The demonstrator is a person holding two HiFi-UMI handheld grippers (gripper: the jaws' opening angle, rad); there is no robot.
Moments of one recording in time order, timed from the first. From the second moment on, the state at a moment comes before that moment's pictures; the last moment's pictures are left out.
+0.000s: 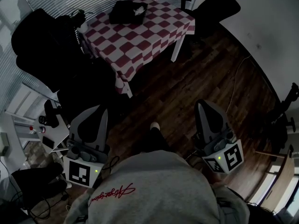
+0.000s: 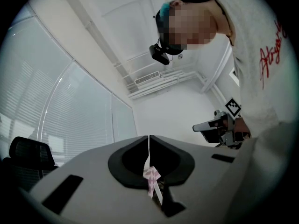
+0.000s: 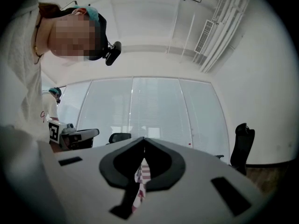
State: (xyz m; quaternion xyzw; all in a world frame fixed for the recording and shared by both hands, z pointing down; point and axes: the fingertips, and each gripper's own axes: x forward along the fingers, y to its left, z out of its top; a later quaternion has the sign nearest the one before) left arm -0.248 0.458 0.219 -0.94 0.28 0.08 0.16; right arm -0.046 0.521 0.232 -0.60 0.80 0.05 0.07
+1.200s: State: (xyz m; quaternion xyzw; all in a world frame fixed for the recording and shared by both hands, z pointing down) left arm -0.182 0.367 0.215 -0.93 0.32 0.07 0.16; right arm 0.028 0.410 0.232 -0.57 0.82 0.04 0.08
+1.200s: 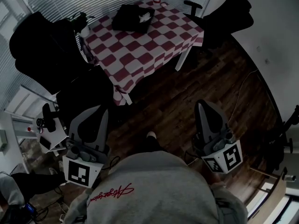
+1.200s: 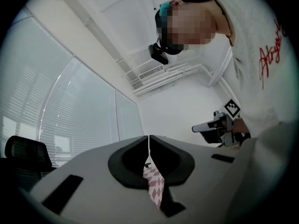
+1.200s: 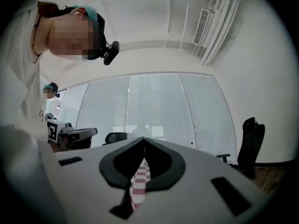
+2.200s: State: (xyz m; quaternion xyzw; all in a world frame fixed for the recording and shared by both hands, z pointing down) left arm -0.127 0.307 0.216 -0.93 0.34 0.07 0.16; right arm 0.078 0.340 0.233 -0.55 0.83 0.05 0.06
